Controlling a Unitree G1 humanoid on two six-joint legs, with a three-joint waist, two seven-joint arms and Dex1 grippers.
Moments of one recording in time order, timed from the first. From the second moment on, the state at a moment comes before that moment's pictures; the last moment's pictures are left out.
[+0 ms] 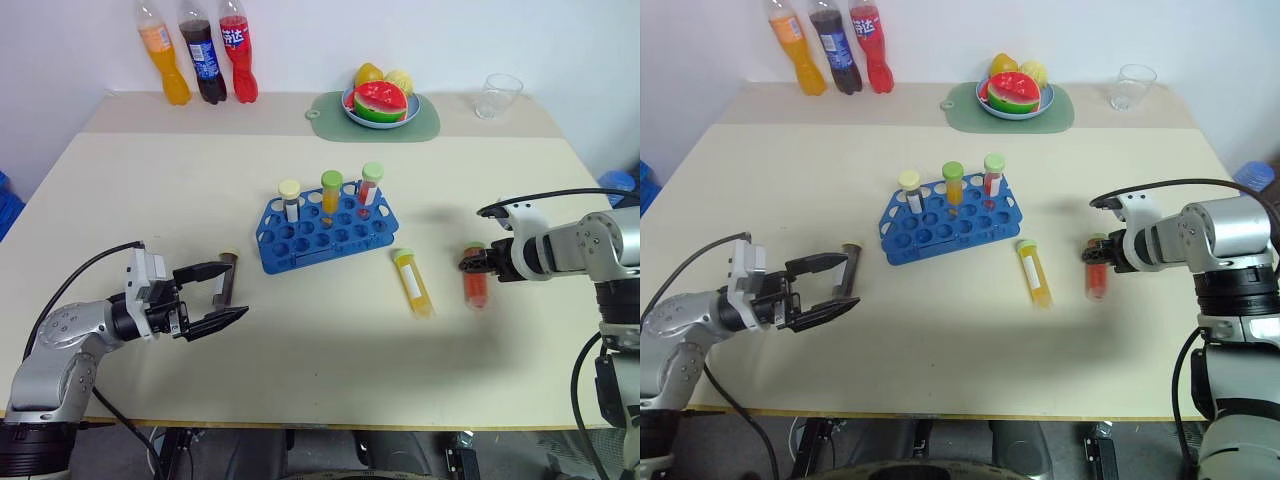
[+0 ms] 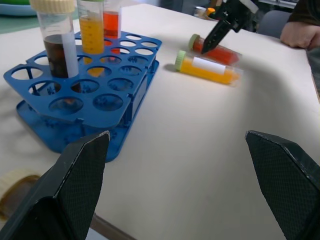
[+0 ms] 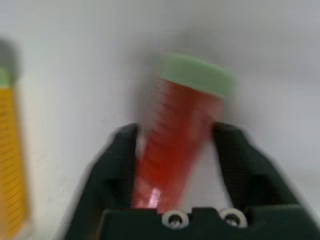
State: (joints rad) left arm 0.02 0.71 0.22 -0.17 -0.62 0.23 -1.19; right arm -0.73 -0.85 0.05 0.17 0.57 1.53 0.38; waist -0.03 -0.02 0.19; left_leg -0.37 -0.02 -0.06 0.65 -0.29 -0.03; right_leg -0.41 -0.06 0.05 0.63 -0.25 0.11
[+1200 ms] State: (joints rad) left arm 0.00 0.63 0.19 -0.18 -0.62 0.23 -1.12; right arm -0.48 -0.28 0.01 0.24 0.15 -0.19 0.58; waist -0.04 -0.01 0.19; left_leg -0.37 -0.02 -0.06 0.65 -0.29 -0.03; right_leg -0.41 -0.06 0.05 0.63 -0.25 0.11
